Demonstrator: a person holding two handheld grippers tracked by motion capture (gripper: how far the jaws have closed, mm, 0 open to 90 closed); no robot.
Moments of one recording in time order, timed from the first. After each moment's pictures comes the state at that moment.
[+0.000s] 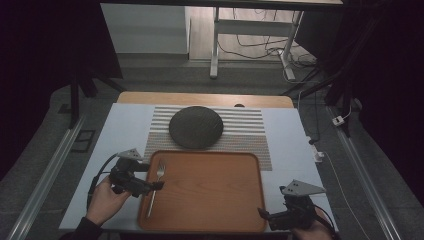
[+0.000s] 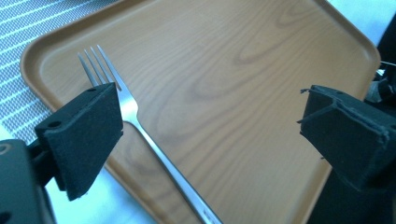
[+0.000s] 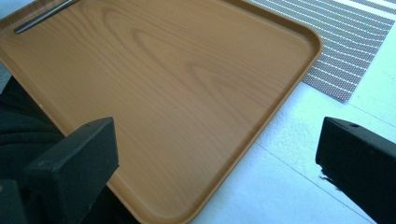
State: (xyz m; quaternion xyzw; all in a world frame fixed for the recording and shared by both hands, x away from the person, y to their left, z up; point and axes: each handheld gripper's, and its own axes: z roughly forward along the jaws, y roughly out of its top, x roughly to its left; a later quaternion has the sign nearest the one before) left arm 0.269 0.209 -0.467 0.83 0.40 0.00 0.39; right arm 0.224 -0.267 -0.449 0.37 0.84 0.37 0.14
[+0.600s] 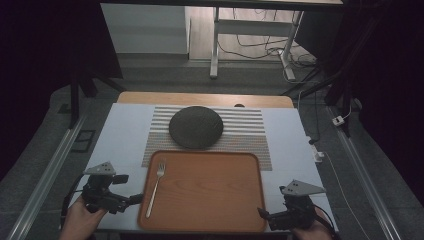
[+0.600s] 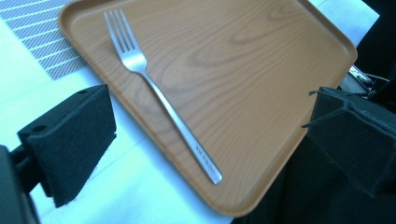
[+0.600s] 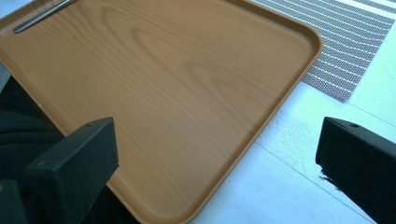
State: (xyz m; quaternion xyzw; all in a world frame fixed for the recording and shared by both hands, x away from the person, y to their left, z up) left arm 0.217 0.253 -0.465 0.80 0.43 0.01 0.42; right arm 0.224 -0.267 -0.449 0.37 0.84 0.37 0.14
